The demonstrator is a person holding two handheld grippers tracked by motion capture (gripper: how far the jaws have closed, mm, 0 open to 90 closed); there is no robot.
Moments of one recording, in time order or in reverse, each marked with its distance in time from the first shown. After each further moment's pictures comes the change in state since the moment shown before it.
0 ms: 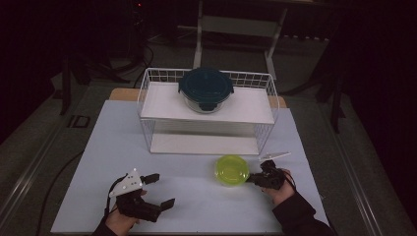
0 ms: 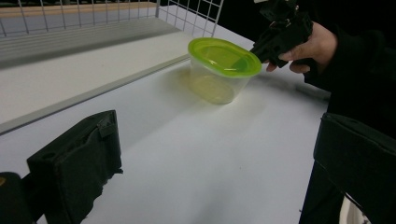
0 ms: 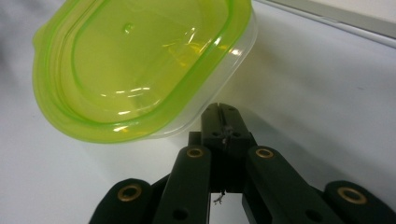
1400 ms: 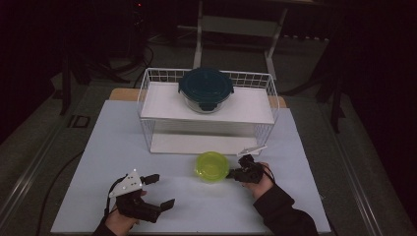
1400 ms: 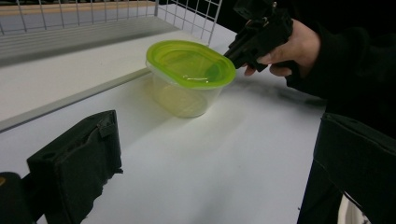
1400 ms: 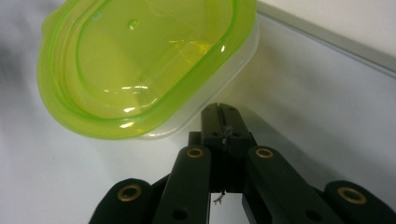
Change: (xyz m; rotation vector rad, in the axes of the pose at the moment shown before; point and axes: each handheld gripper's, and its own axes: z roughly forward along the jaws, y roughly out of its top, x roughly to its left) left arm 0.000 -0.001 -0.001 0.004 -0.004 -0.002; right arm 0.031 0.035 0.042 0.022 0.055 -0.065
